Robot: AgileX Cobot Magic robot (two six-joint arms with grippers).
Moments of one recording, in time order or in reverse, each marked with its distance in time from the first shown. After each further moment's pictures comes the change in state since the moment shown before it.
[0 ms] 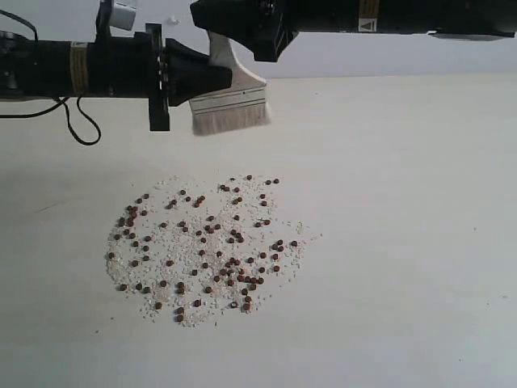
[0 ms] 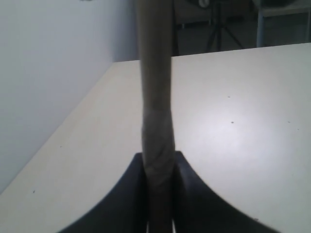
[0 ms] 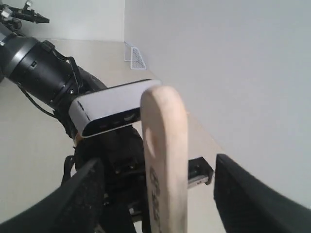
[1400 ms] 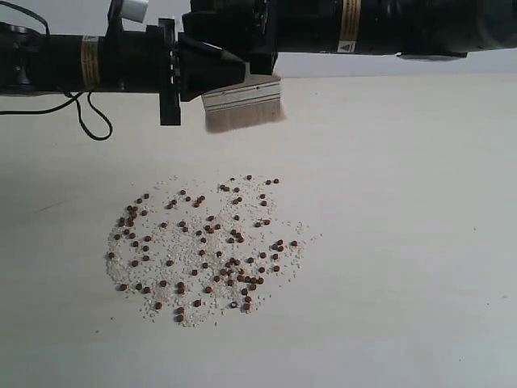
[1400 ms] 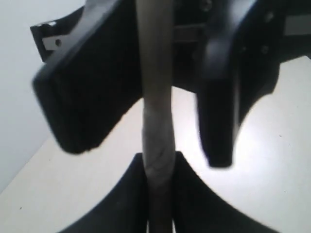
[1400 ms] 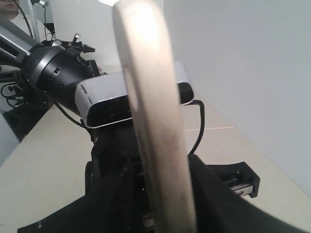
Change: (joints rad) left arm -0.026 -0.002 -0.019 -0.020 -0.006 -0.037; right arm -0.014 0.180 -0.121 0.003 -0.206 0.053
